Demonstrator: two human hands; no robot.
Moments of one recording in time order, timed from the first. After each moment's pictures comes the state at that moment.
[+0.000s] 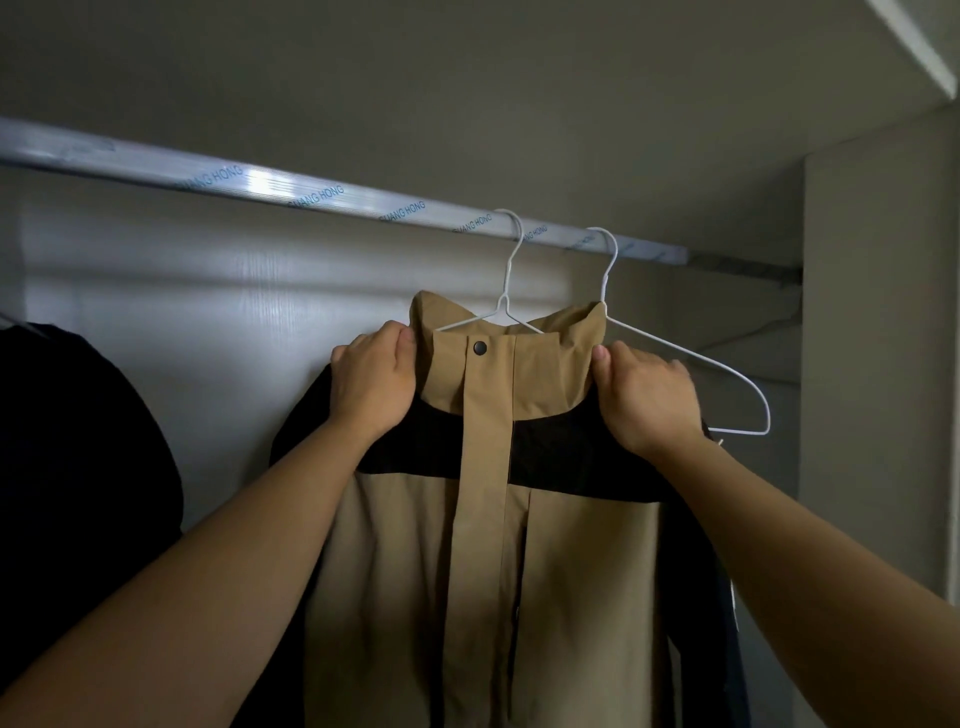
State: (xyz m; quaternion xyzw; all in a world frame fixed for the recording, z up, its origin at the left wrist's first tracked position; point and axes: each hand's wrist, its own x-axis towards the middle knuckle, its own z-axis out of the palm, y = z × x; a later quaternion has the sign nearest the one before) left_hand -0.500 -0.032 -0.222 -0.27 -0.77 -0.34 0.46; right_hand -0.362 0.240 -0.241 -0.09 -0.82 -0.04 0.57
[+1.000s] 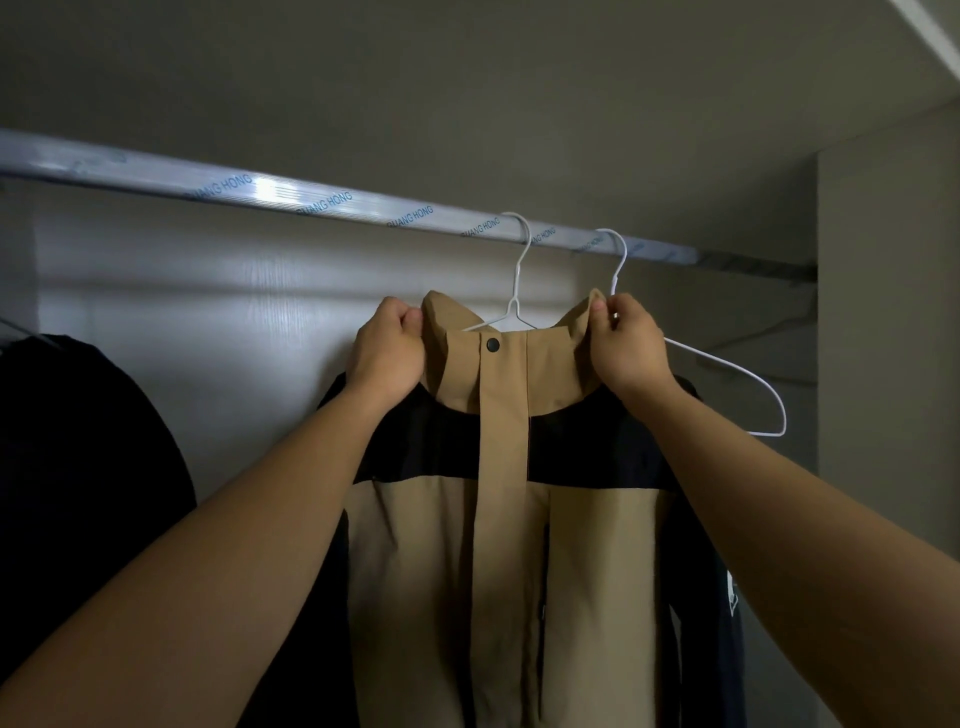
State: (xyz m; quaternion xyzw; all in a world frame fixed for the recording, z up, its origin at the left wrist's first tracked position) left_hand -0.496 -0.028 -0.186 -0.25 -0.76 -0.49 0.35; right_hand -0.393 0.218 -0.192 -0.07 -0.76 0.33 0.55
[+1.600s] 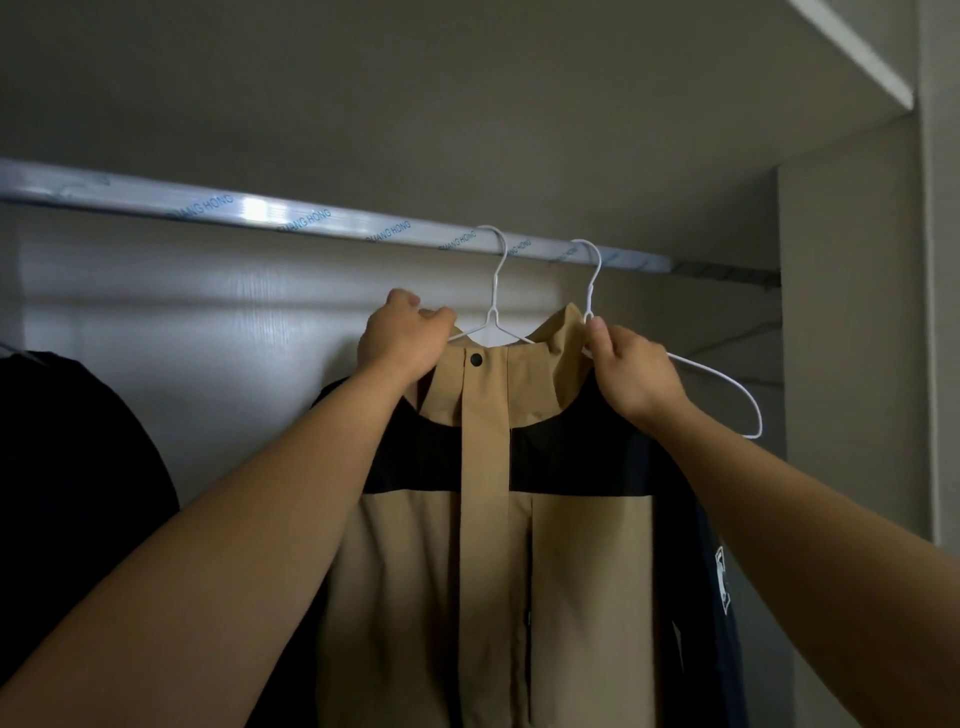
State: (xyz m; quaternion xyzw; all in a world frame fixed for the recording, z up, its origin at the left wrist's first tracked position) left_hand -0.466 0.001 -0.159 -0.22 -0.79 -0.48 0.30; right_hand -0.350 0.233 -0.206 -0.09 -0.83 0.22 0.50
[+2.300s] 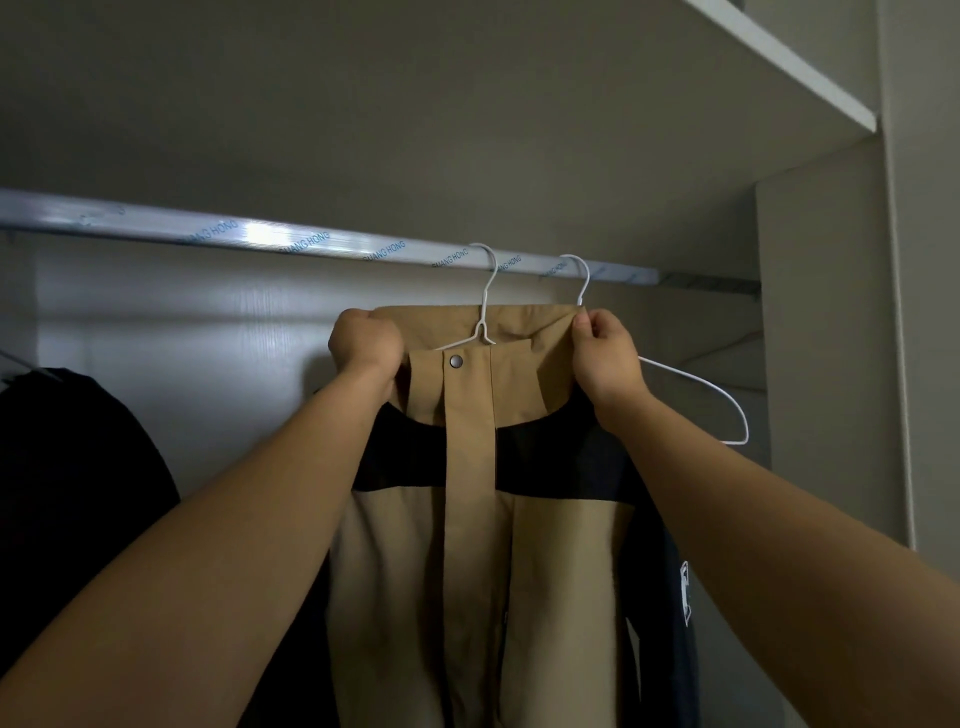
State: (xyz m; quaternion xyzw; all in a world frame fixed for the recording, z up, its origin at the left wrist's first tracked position) left_hand -0.467 -0.012 -0.150 -0.10 -0.68 -0.66 0.30; right_hand -0.361 0.206 -0.184 -0.04 -0.70 0.46 0.55
